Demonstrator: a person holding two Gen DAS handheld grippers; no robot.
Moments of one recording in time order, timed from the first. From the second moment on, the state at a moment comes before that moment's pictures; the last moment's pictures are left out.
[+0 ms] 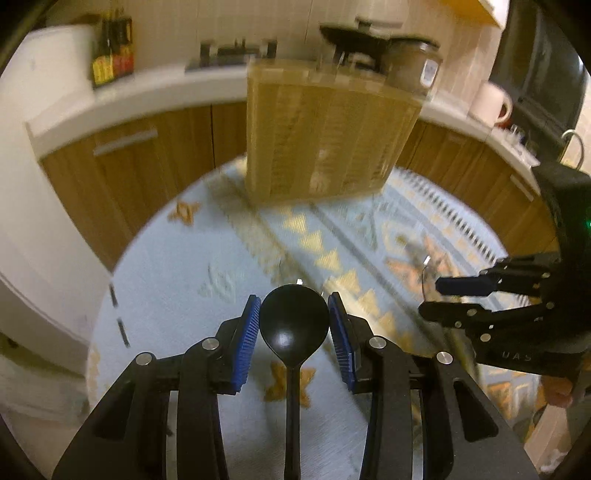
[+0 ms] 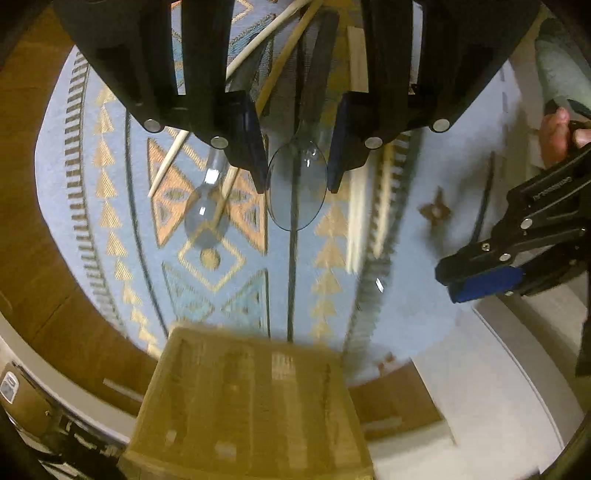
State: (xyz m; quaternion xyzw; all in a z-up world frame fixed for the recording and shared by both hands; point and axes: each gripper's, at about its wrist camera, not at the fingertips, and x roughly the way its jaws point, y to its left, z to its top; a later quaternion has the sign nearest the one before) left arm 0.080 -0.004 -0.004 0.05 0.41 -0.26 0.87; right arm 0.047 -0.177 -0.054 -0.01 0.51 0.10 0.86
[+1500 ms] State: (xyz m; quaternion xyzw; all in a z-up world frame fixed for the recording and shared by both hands) left arm 0.215 -0.045 0.103 -0.12 0.06 -0.21 0.97; right arm 0.154 -0.218 0.096 -0.07 0.11 -0.11 0.99
